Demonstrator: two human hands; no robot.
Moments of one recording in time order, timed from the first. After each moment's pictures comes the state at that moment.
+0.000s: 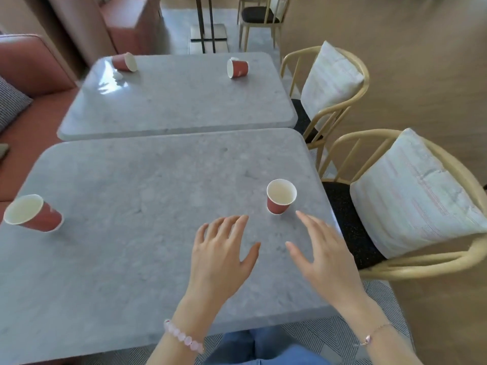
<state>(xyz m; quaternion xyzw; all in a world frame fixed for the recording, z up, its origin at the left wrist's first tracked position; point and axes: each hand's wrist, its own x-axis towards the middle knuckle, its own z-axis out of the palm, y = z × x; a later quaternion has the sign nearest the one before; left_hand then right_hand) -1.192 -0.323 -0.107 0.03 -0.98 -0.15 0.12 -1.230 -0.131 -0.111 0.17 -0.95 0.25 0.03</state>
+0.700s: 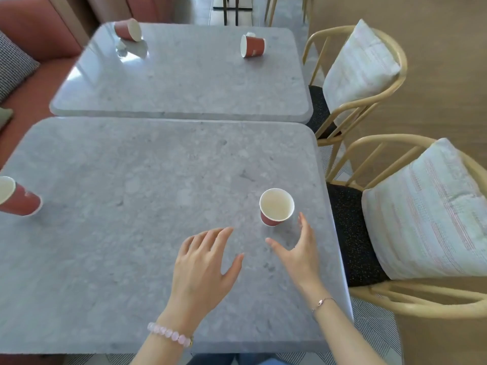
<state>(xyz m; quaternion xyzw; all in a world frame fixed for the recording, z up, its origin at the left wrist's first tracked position) -1.228 -0.306 -0.142 0.09 -0.98 -0.18 0.09 -1.323 -0.132 -0.236 -0.02 -0.89 0.45 -0.10</state>
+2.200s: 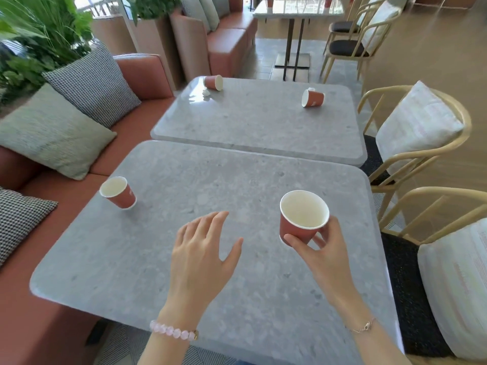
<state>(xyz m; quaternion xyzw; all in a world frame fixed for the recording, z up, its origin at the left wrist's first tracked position) -1.176 -0.368 -0.072 0.21 -0.95 -0.11 0.22 -1.301 -0.199 -0.126 0.15 -0.72 0.67 -0.11</state>
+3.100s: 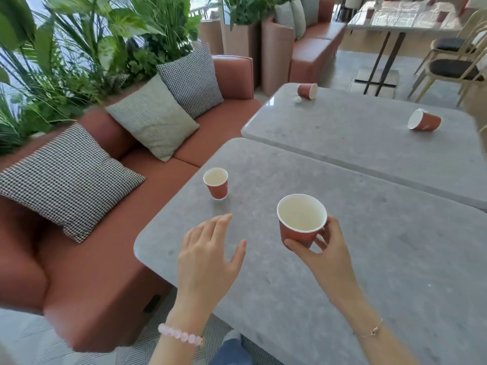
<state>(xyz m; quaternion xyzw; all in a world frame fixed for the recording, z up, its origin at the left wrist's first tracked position) -1.059 -0.502 -0.086 0.35 -0.89 -0.10 0.26 -1.224 -0.377 -0.128 0.27 -0.69 0.64 -0.20</state>
